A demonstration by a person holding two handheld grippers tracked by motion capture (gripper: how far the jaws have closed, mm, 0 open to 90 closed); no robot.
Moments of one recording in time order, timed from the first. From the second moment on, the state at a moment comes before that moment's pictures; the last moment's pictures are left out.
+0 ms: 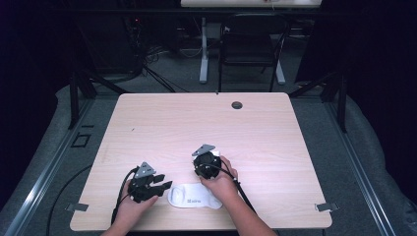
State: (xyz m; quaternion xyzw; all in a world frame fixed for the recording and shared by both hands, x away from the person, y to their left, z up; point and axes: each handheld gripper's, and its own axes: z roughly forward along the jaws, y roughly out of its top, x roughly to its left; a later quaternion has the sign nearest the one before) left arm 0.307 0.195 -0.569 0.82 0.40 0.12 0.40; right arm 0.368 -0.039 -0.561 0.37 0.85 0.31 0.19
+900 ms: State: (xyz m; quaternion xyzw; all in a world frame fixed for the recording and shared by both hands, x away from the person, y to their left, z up) left arm 0.310 0.189 -0.568 0.82 0.40 0.12 0.40; right arm 0.342 -0.049 -0.533 0.35 0.84 0.37 0.18
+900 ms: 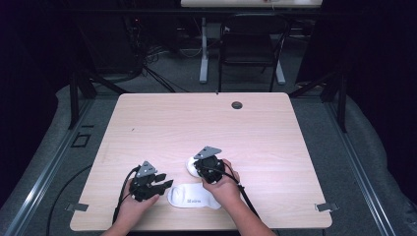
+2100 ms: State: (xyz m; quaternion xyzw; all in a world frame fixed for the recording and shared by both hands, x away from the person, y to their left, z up) left arm 0.375 0.116 -0.574 0.85 0.37 0.14 0.34; right arm 0.337 -0.083 -0.525 0.36 0.82 0.41 0.18
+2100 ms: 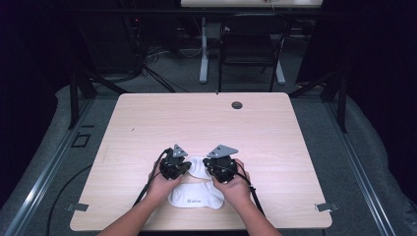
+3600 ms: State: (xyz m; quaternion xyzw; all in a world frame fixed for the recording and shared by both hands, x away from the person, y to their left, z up) left arm 0.357 0.150 -0.574 0.84 0.41 0.13 0.33; right arm 0.321 -0.129 -0.552 0.41 0.81 0.38 0.17
